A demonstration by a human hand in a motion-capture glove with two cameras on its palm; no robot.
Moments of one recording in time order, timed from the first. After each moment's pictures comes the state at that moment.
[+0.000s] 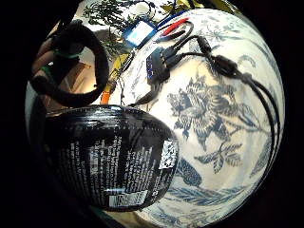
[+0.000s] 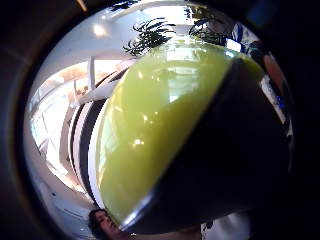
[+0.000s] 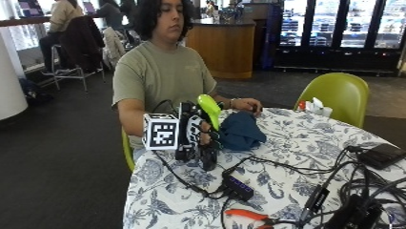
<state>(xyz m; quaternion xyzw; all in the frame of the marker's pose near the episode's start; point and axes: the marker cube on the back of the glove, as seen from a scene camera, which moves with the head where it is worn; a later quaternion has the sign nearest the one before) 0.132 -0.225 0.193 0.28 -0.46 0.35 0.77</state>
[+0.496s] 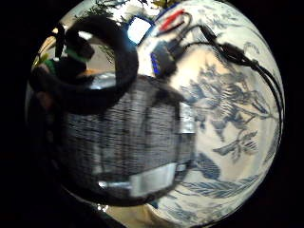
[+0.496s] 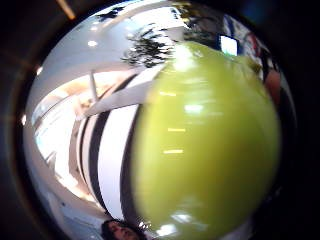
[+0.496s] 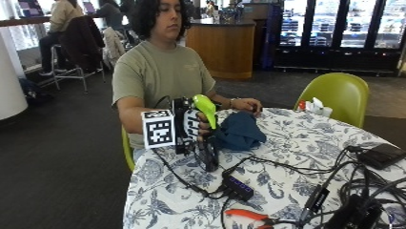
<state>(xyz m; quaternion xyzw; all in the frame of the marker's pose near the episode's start) 0.120 -0.220 0.174 0.32 -0.52 0.36 0.71</state>
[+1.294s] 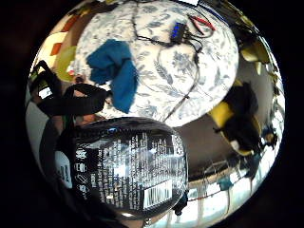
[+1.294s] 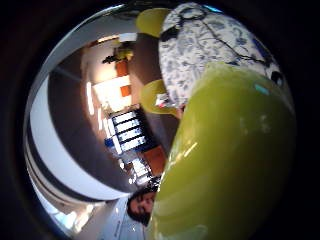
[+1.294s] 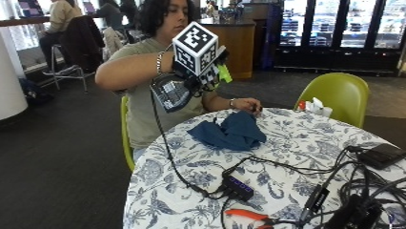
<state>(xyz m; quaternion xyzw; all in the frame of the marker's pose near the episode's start) 0.044 -0.254 0.039 -0.26 -0.27 0.25 0.89</state>
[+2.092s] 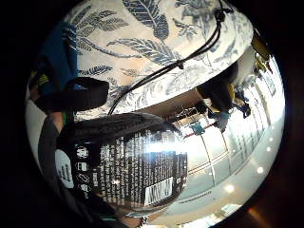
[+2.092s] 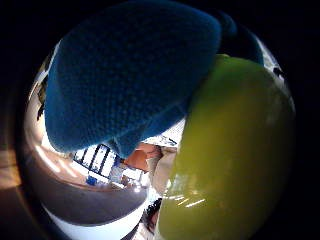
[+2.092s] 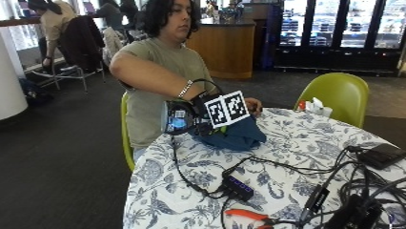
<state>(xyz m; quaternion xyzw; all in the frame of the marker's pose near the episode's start) 0.017 -0.245 0.202 -0.56 -0.11 0.31 0.76</state>
